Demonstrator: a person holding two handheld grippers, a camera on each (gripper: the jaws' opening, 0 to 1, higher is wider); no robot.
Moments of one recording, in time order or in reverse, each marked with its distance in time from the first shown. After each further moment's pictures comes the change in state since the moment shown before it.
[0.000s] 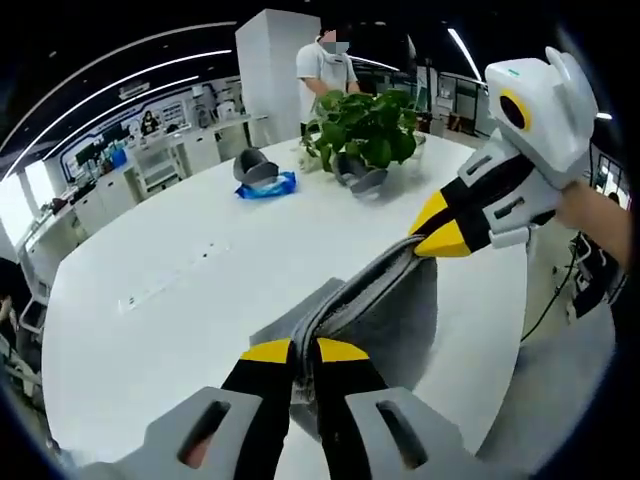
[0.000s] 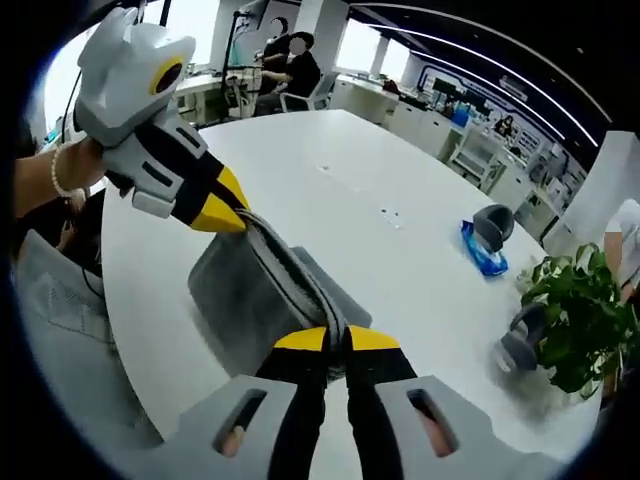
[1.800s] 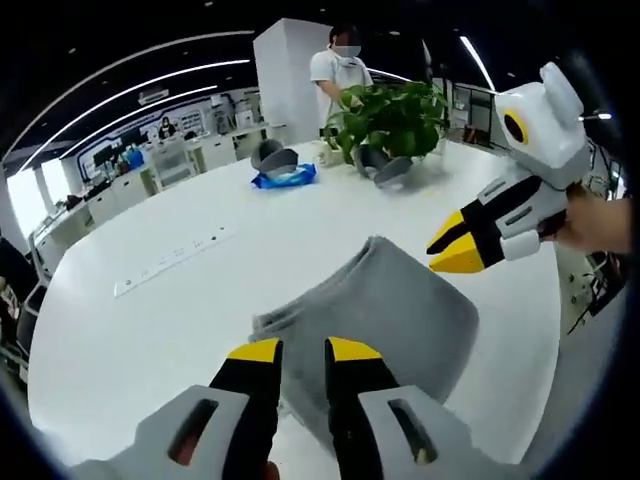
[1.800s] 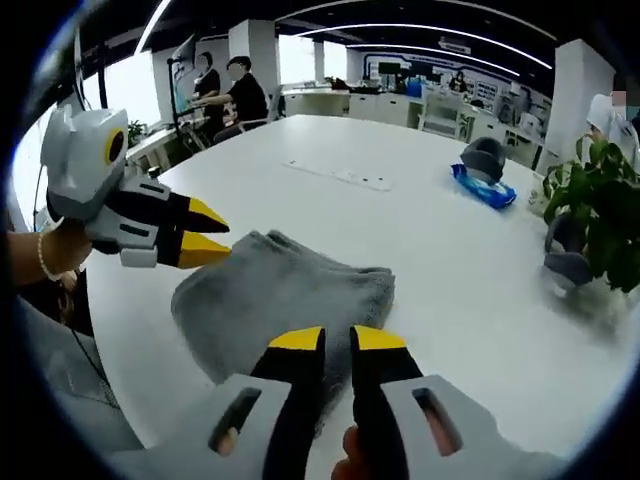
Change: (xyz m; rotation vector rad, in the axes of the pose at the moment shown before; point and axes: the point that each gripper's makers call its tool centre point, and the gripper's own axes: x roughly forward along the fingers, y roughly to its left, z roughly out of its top) left arm 0.037 -0.001 -0.055 -0.032 -0.049 0.055; right arm 0.048 0.019 -0.060 0.330 -0.031 -0.018
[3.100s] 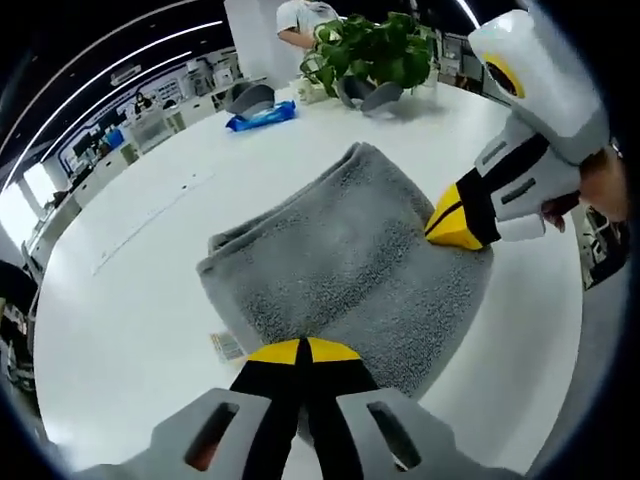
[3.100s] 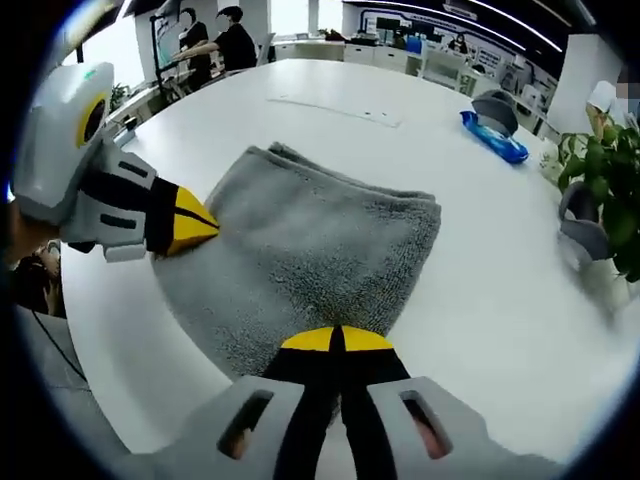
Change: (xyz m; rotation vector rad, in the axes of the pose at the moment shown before) left arm 0.045 0.000 -0.045 0.089 0.210 0.000; right arm 0.047 -0.001 -0.038 -0.023 0.183 -0.051
